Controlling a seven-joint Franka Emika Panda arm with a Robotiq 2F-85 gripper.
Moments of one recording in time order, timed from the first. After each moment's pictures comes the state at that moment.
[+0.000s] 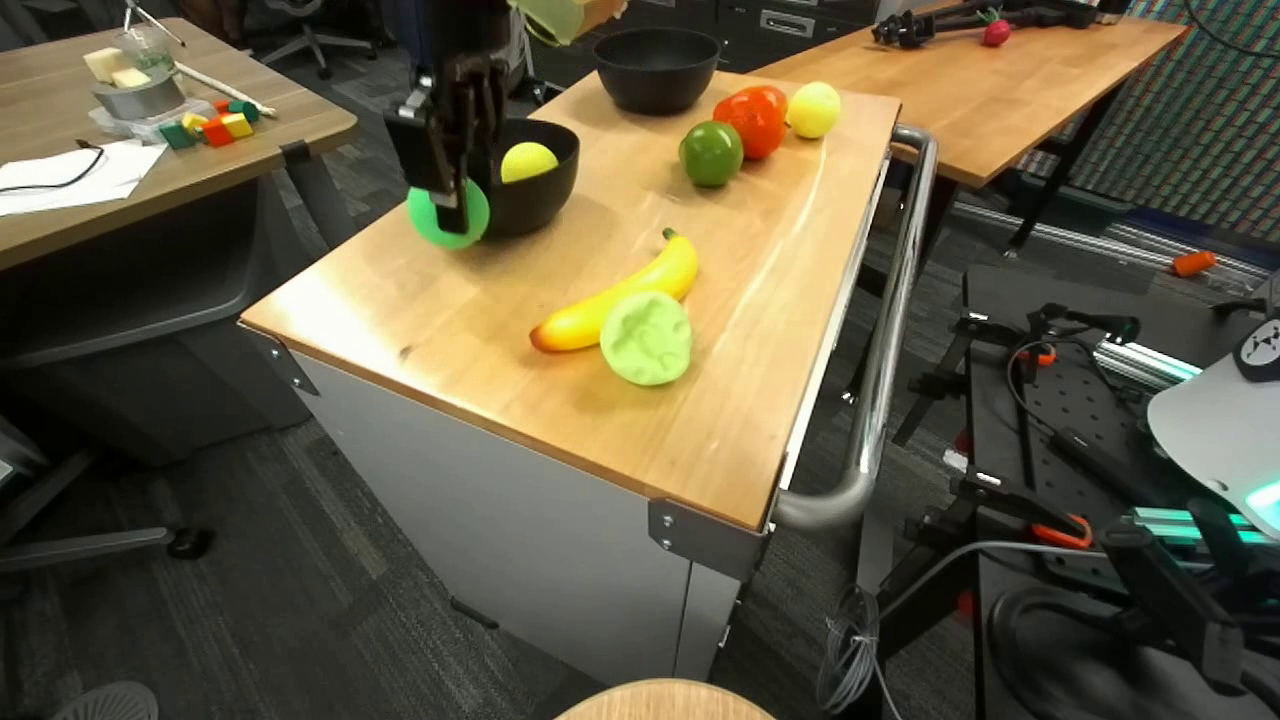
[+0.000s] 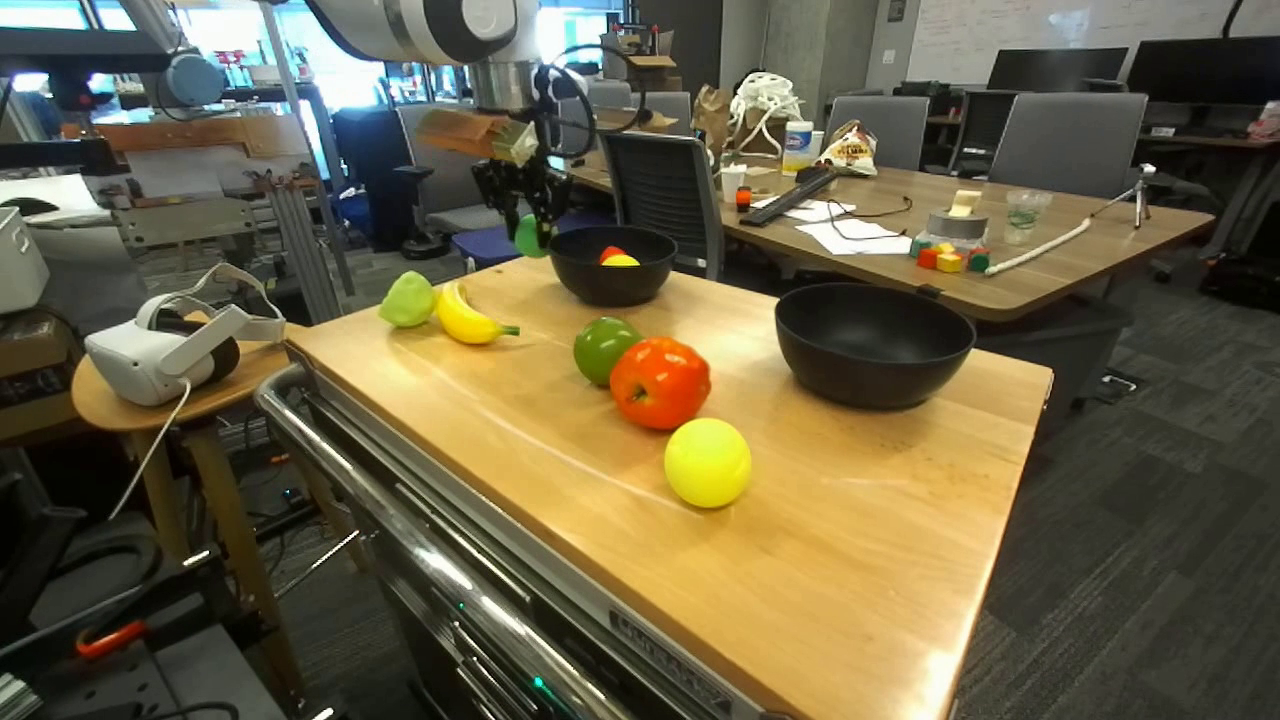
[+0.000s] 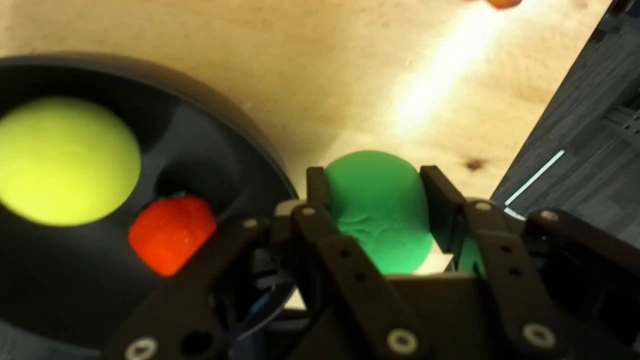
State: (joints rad) arm 0.12 0.39 0.12 -1.79 0.01 2.33 -0.02
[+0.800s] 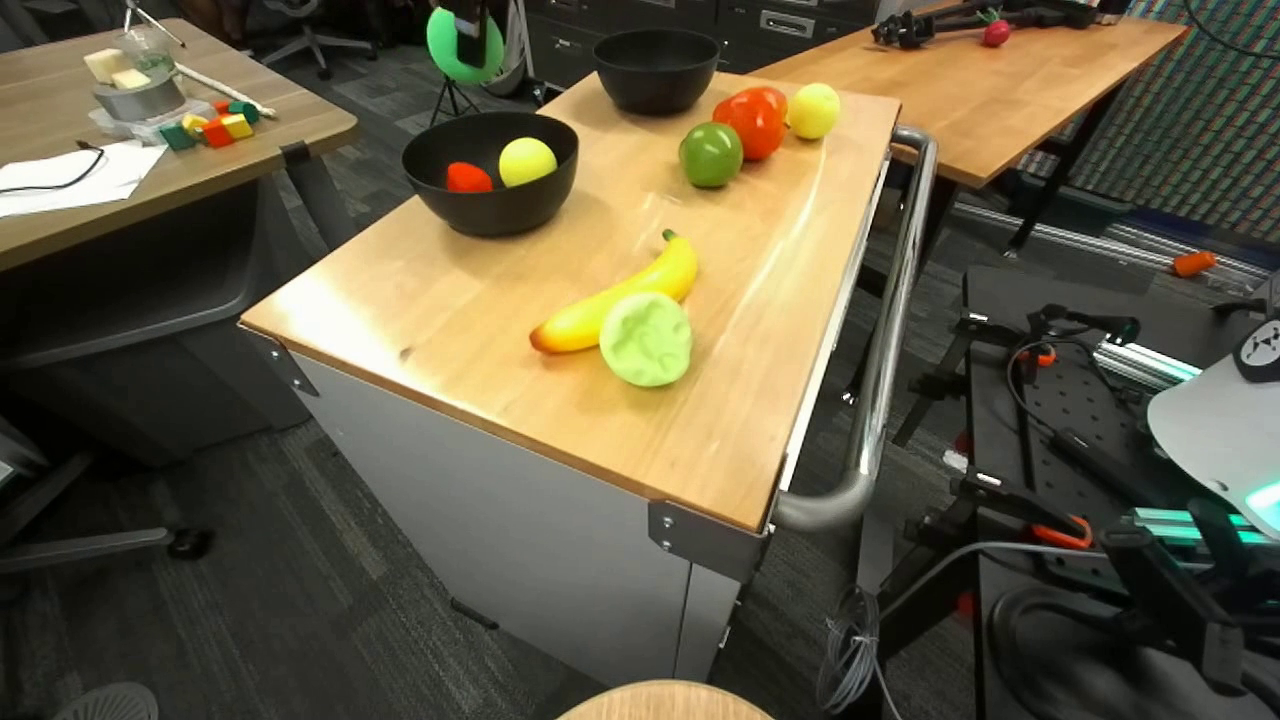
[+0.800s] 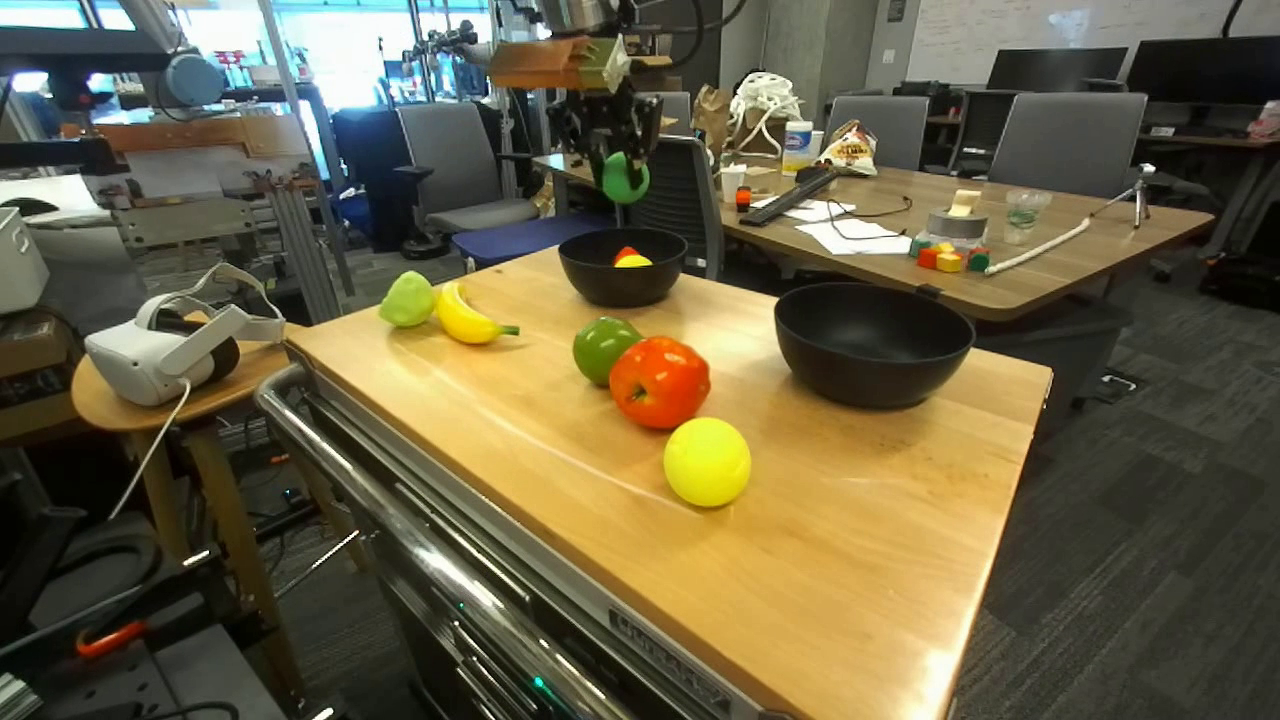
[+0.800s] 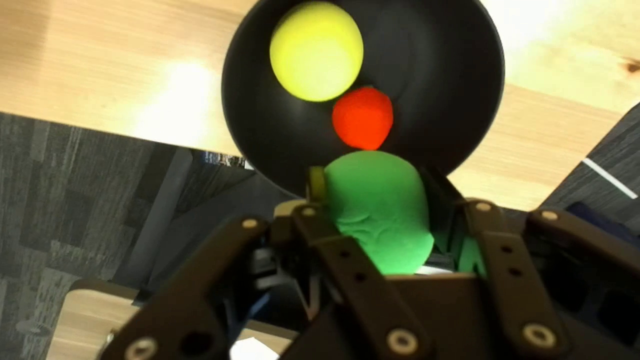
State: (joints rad) arm 0.03 0.29 0.05 -1.79 -0.03 2.39 -0.14
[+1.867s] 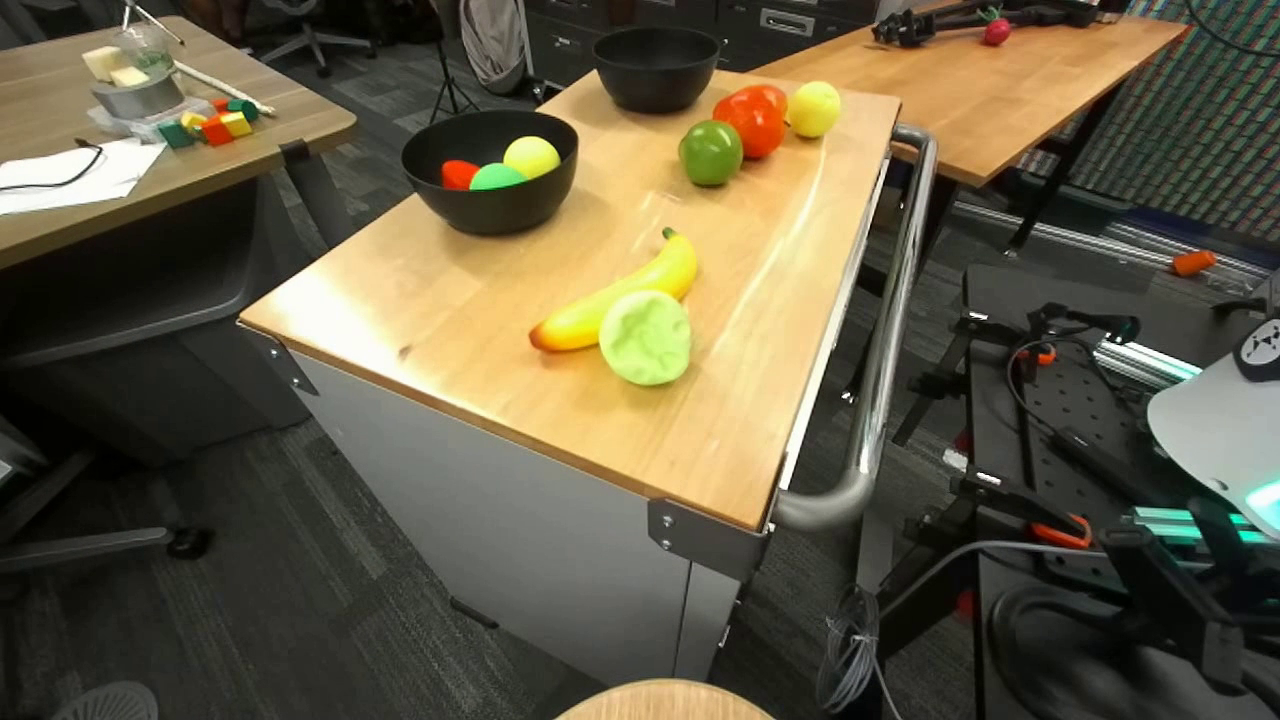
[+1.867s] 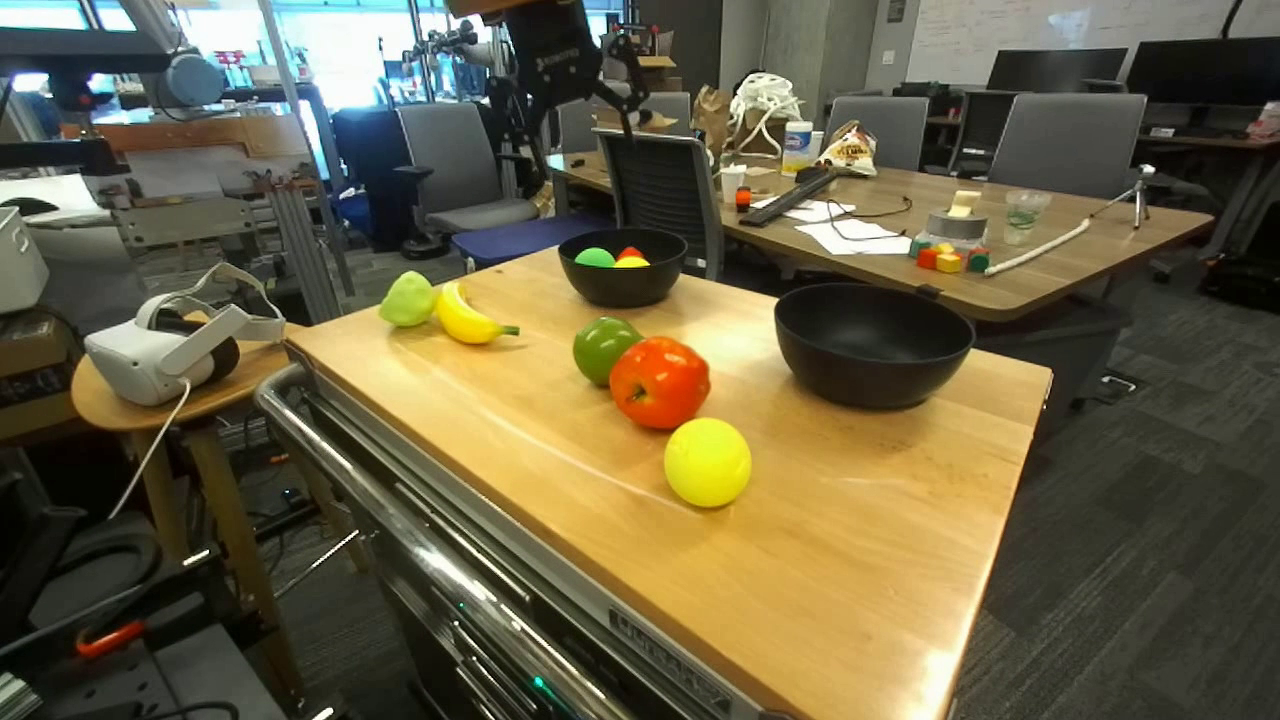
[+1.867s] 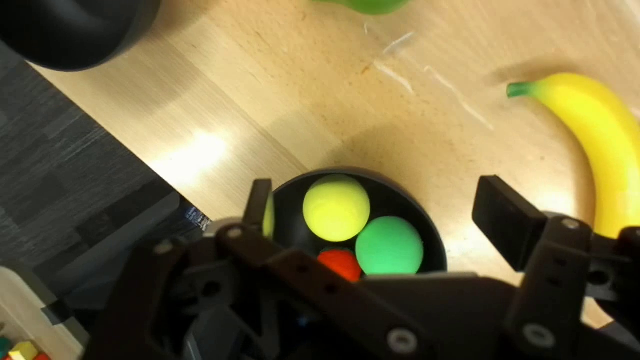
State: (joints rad) arm 0.04 0.09 0.07 -1.91 -0.32 2.09 -0.45
